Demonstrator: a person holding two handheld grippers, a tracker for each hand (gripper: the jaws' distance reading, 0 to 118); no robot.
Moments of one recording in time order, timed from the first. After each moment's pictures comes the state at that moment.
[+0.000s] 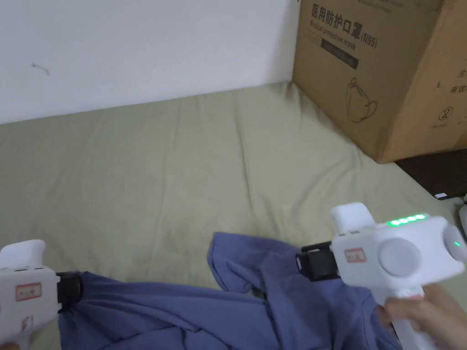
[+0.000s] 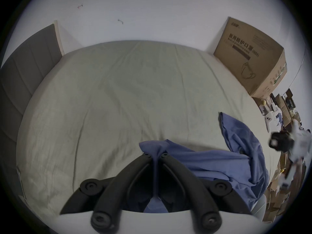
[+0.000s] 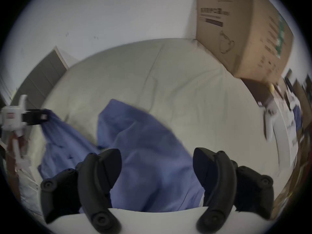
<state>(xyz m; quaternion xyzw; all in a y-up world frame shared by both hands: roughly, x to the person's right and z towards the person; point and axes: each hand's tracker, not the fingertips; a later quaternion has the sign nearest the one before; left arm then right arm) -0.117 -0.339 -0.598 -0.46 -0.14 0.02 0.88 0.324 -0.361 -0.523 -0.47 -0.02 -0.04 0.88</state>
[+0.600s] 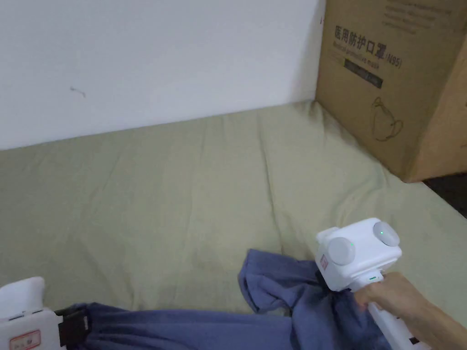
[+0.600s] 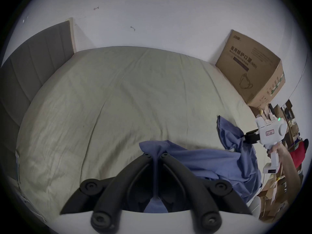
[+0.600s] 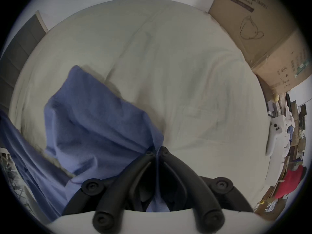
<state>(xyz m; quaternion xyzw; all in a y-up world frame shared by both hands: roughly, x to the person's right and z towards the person) -0.158 -0.326 -0.566 -0.44 -0.11 0.06 0.89 0.309 -0.416 -0.591 -0.59 -0.06 0.04 0.80</state>
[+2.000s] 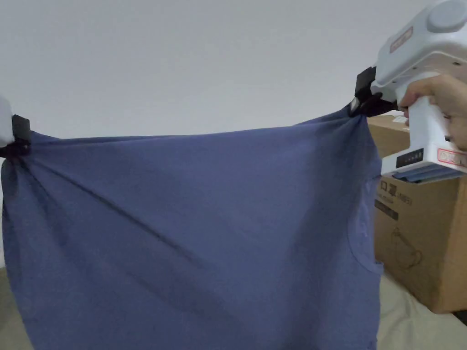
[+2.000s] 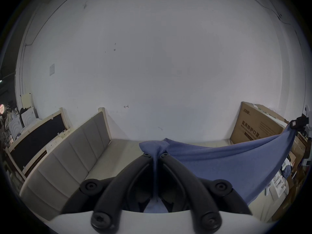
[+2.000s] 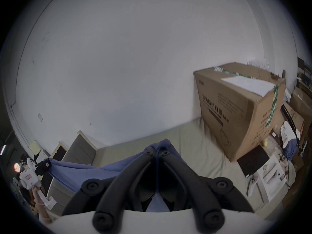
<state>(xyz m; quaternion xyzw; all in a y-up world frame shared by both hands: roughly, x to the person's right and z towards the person) -0.218 0.073 -0.664 -0.17 -0.01 0.01 0.98 0.350 0.104 -0.613 -0.21 -0.04 -0.18 0.96</state>
